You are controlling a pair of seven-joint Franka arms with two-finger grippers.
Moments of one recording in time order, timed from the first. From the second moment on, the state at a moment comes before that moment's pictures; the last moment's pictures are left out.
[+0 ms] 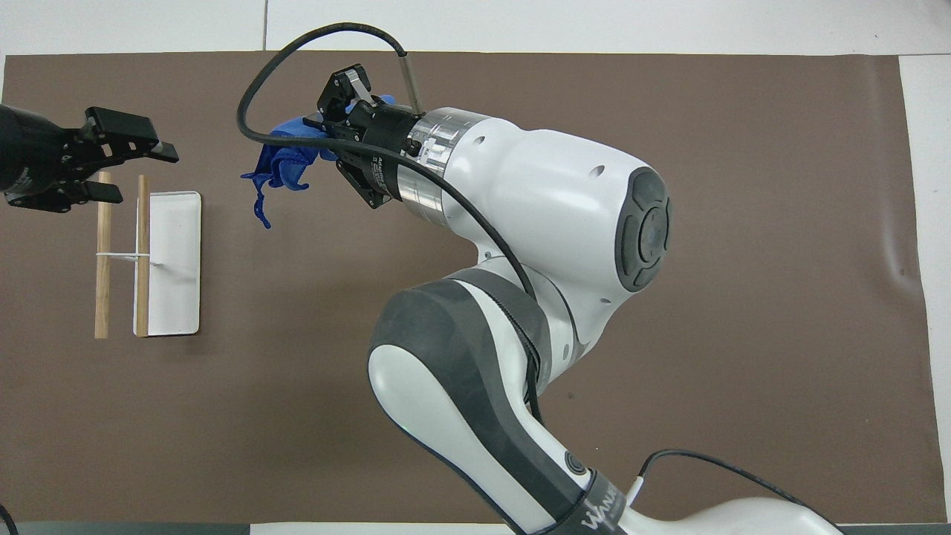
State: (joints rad) left arm -0.11 0.06 0.06 -1.66 -0.34 1.85 -0.39; right arm 0.70 0.37 -0.04 -1.42 0.71 2.65 1.31
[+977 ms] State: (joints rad) left arm -0.21 0.16 0.06 -1.77 -0.85 2.11 -0.66; right arm 0.70 0.37 -0.04 -1.42 0.71 2.65 1.31
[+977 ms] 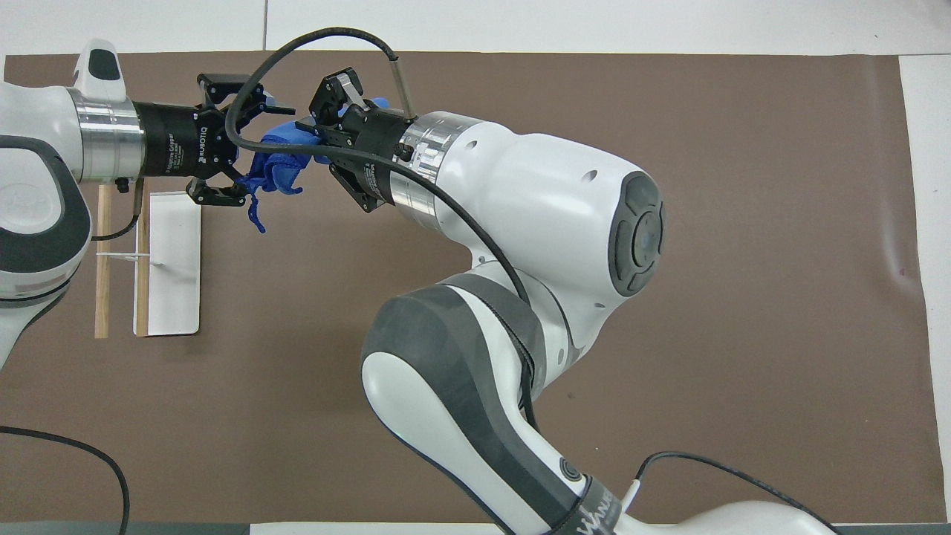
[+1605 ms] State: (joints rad) left arm -0.21 0.13 0.06 -1.77 -0.86 2.11 -0.66; right arm 0.70 0.37 -0.04 -1.42 0.71 2.65 1.31
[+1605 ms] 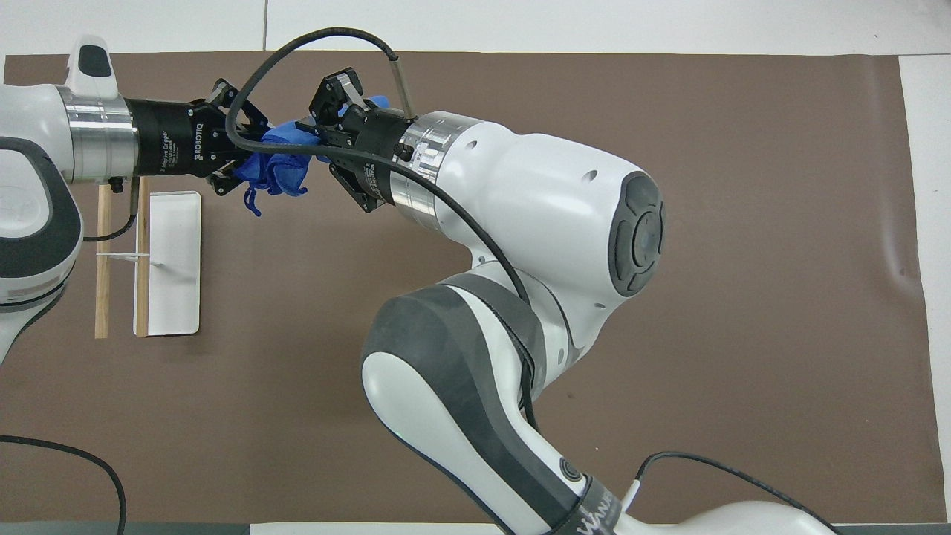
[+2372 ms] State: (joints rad) left arm -0.20 0.05 0.07 -1.77 -0.65 2.11 -0.66; right arm 0.69 0.37 -0.06 -1.43 0.69 2.65 1.22
